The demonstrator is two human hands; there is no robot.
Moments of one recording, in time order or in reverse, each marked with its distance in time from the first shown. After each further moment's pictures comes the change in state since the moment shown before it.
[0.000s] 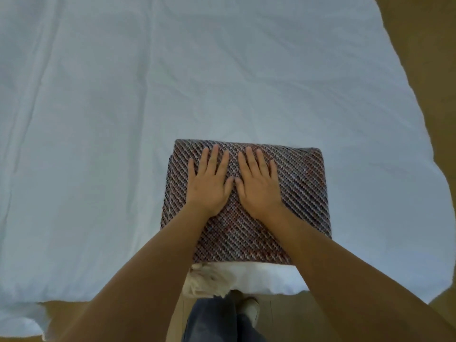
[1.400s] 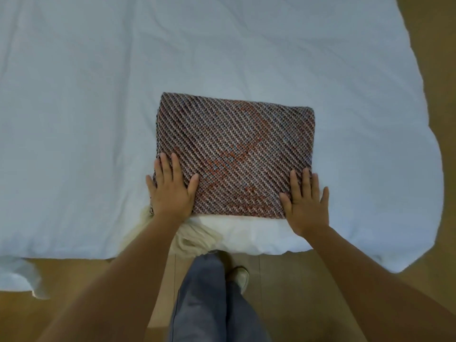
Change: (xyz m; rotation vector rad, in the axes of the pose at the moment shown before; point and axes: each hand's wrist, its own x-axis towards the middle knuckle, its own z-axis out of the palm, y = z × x) left_hand -0.100 -0.023 0.070 -0.124 -0.031 -0.412; right_hand -0.140 0.096 0.057 -0.054 -0.203 0.339
